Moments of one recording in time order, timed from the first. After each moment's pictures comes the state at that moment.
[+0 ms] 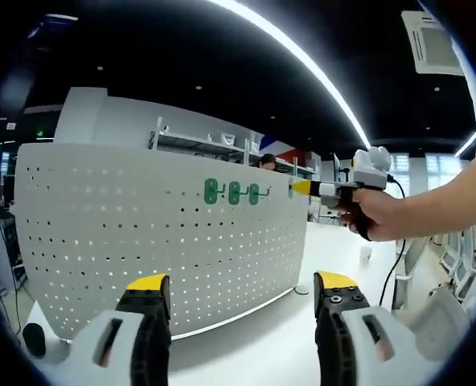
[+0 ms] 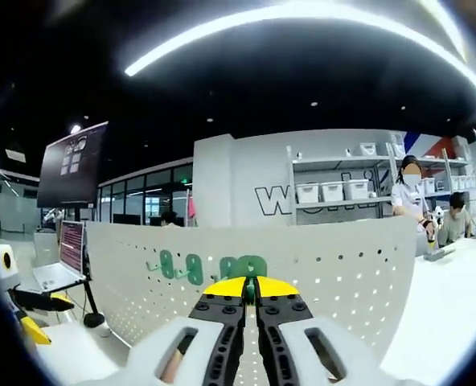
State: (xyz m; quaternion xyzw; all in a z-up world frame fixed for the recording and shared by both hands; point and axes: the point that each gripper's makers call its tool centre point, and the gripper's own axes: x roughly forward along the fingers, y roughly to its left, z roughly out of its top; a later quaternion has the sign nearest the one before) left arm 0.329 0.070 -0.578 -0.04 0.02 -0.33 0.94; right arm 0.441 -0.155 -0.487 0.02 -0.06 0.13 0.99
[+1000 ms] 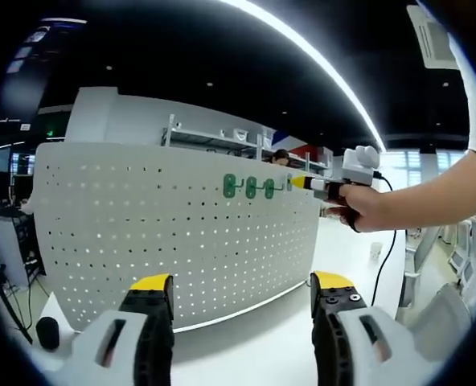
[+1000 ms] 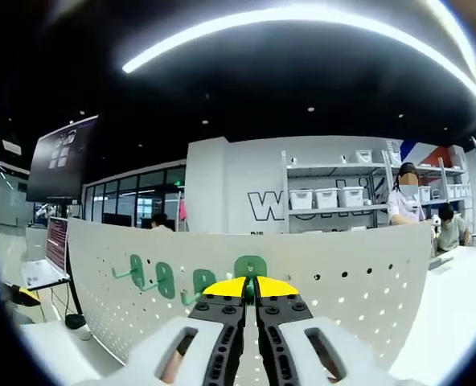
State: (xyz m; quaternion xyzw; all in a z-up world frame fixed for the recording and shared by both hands) left arm 0.325 0.095 -0.583 -0.03 0.03 -0.29 0.95; right arm 0.485 -0.160 -0.487 0.01 -0.07 0.11 0.99
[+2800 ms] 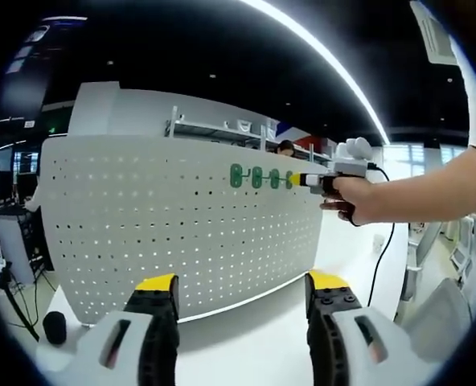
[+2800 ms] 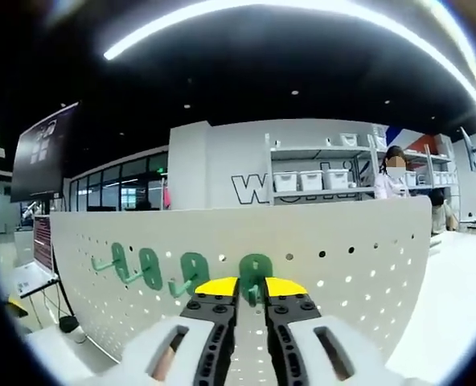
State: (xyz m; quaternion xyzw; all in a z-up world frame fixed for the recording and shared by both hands) left arm 0.320 0.107 -0.594 -0.02 0.06 -0.28 0.96; right arm 0.497 -0.158 -0.507 0.02 -0.03 0.07 1.00
